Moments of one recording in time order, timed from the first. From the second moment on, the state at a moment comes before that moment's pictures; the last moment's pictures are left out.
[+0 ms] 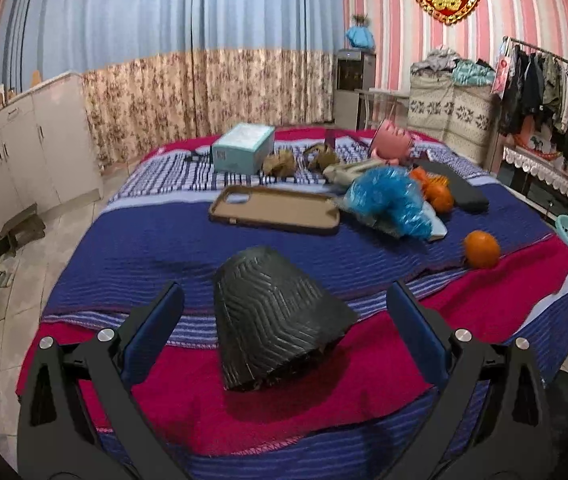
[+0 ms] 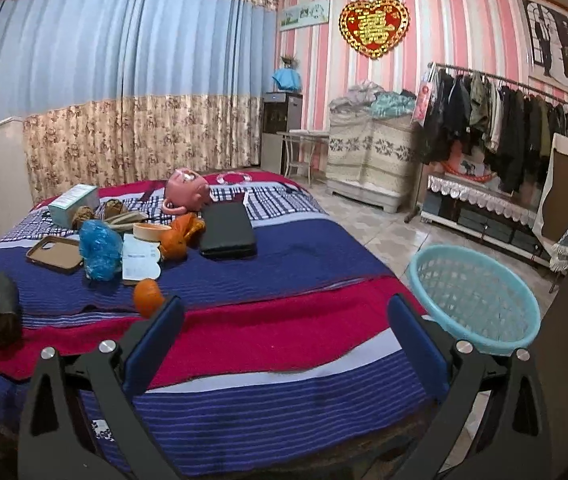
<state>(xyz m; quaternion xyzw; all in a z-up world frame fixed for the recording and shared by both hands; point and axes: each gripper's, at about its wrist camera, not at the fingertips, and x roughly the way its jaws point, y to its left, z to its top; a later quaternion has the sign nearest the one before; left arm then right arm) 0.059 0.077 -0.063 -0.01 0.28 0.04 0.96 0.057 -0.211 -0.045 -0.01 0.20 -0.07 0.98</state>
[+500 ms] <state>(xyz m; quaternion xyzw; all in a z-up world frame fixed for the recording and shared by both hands) 0.095 0.102 -0.082 -0.05 0.33 0.05 0.94 0.093 -0.199 -0.065 0.00 0.27 -0.04 0.96</state>
